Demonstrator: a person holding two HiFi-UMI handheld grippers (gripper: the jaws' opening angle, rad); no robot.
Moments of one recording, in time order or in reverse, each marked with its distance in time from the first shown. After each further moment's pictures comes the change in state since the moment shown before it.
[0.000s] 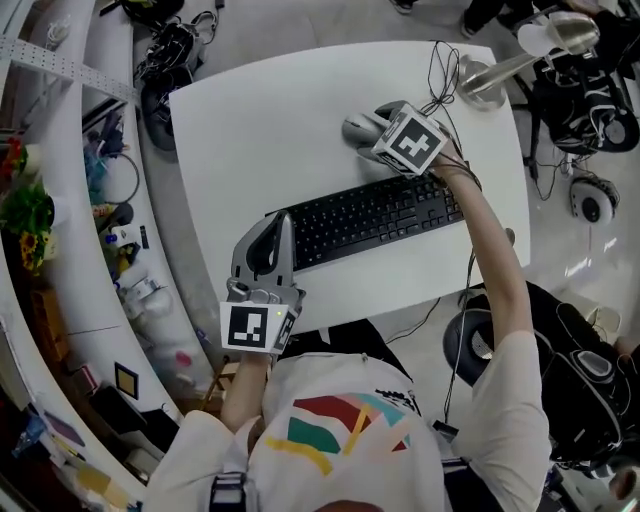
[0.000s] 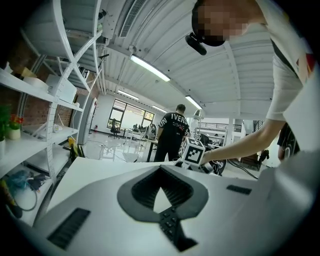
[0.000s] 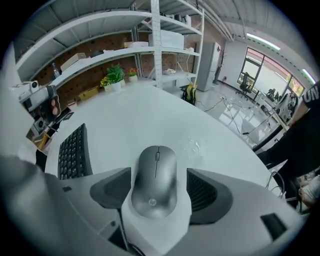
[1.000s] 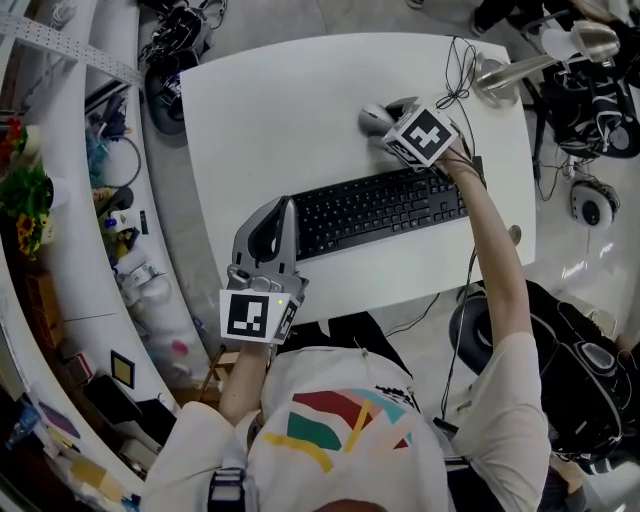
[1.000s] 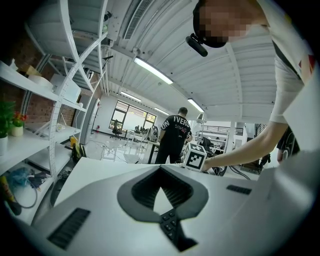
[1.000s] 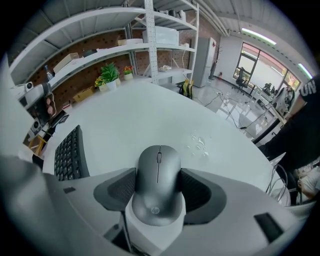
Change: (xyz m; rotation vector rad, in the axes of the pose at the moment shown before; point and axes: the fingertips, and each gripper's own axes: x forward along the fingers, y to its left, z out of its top) left arm -0.012 0.022 0.006 -0.026 -0.024 0.013; right arm 0.012 0.007 0.006 0.056 0.033 -0.012
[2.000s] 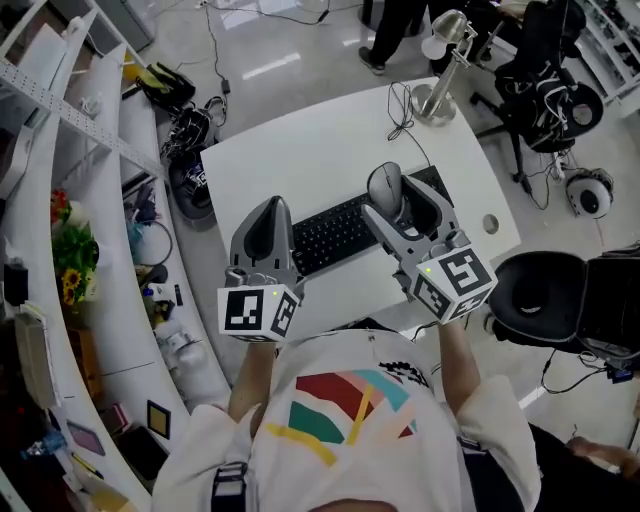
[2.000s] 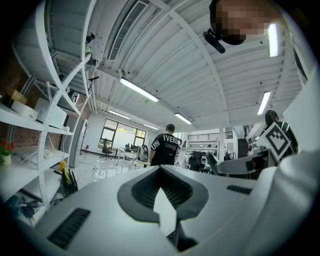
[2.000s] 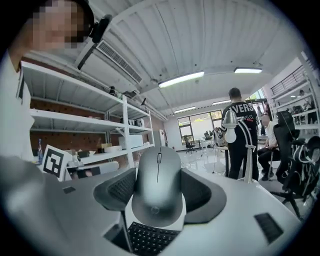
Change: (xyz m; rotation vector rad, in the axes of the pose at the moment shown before) left arm -0.048 -0.073 0.128 0.128 -0.180 -0.095; right arm -0.318 0.168 0.023 0.449 -1.053 -0.358
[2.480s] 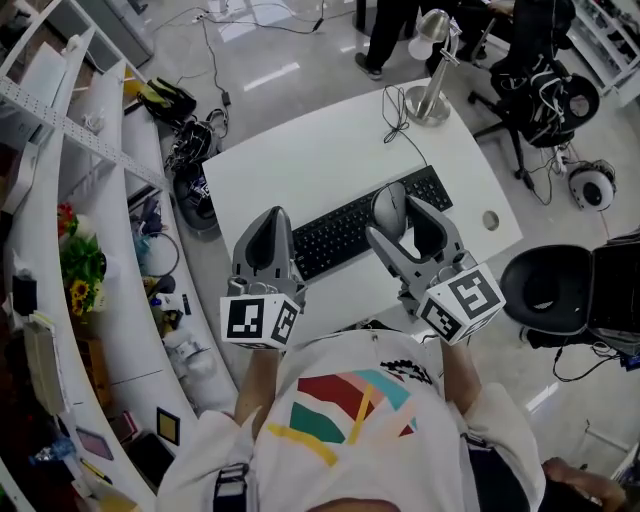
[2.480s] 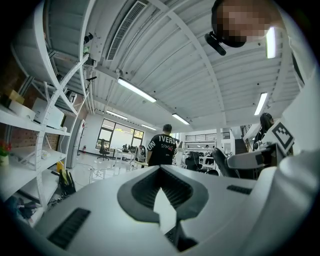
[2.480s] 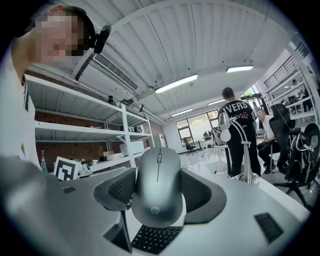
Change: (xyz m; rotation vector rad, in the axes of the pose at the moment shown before) left arm -0.011 -0.015 0.000 0.001 -0.006 -0.024; right arm -0.041 0.016 0.004 0.078 -0.064 0.017
